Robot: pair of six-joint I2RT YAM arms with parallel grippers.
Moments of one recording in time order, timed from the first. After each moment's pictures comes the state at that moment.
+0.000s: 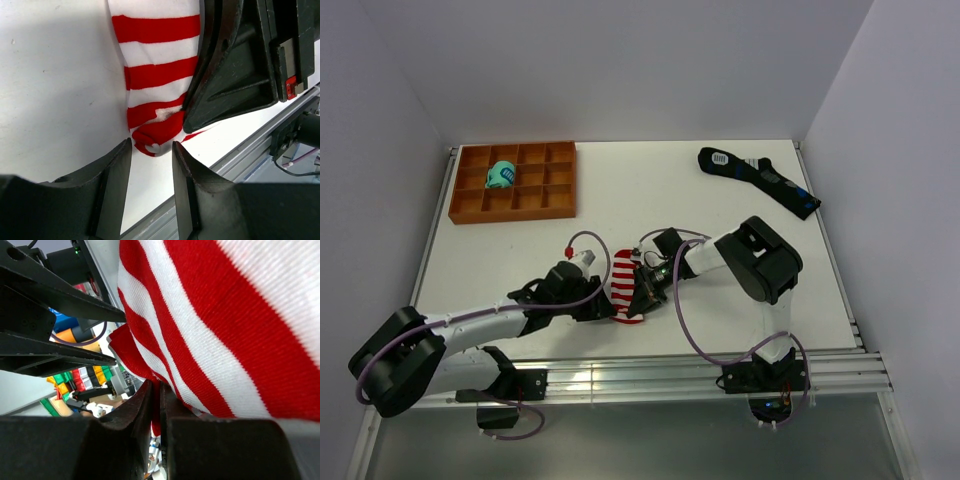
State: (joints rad) left arm -0.78 1.20 0.39 0.06 0.18 -0.84; right arm 0.61 1.98 0.84 -0.02 -1.04 0.55
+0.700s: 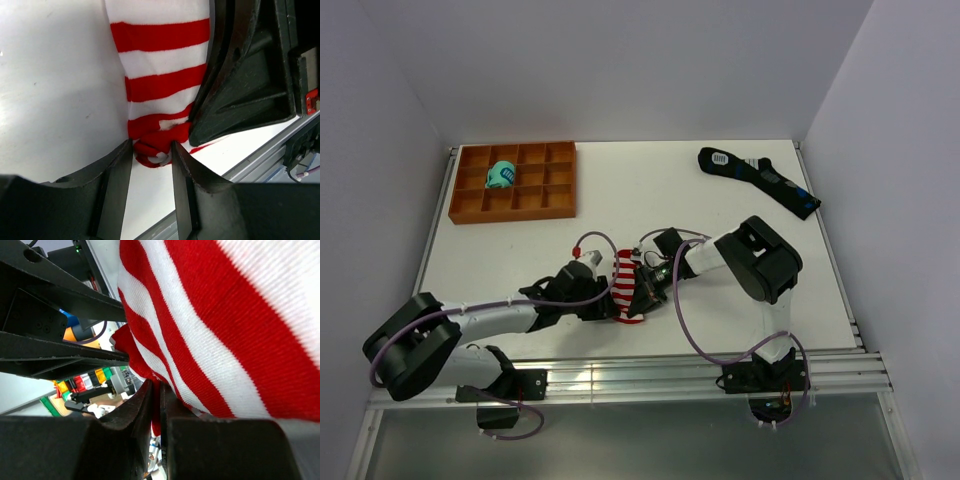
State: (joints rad) left arm -0.83 1.29 0.42 0.08 0.11 -0.84; right arm 0.60 1.98 0.85 -0.02 -1.05 0.54
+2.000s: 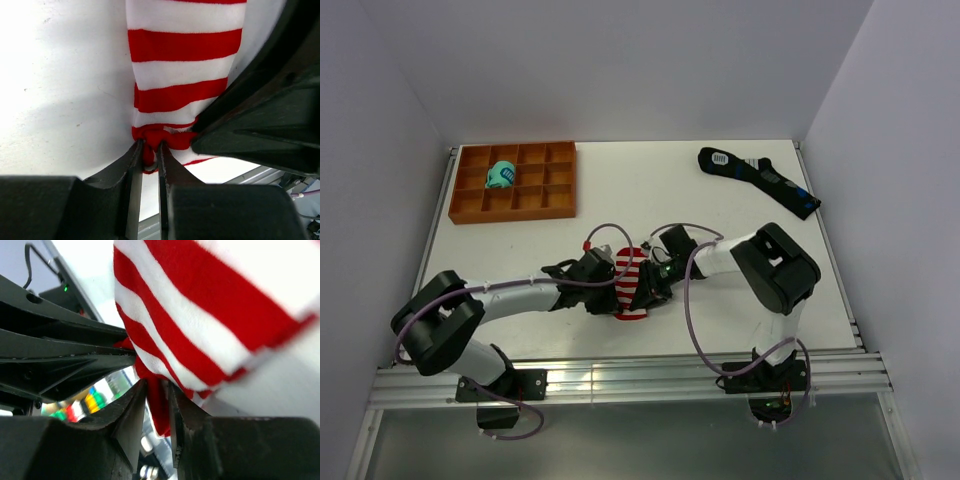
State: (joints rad) left arm -0.86 1.47 0.67 -0.20 0.06 -0.93; right arm 0.59 1.86 0.79 -0.01 -0.88 0.65
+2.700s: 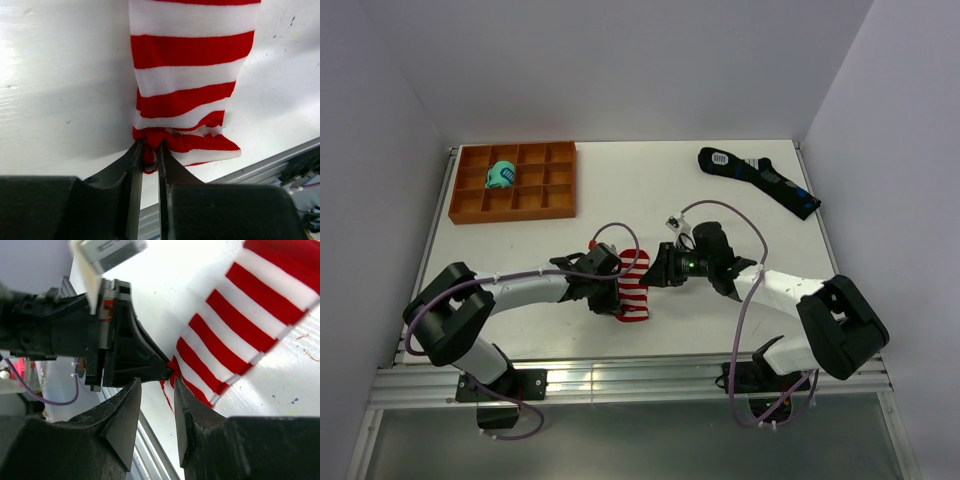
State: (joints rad) left arm -0.85 1.55 0.77 -0.32 0.10 -0.93; right arm 0.55 1.37 0.55 0.24 -0.64 0.63
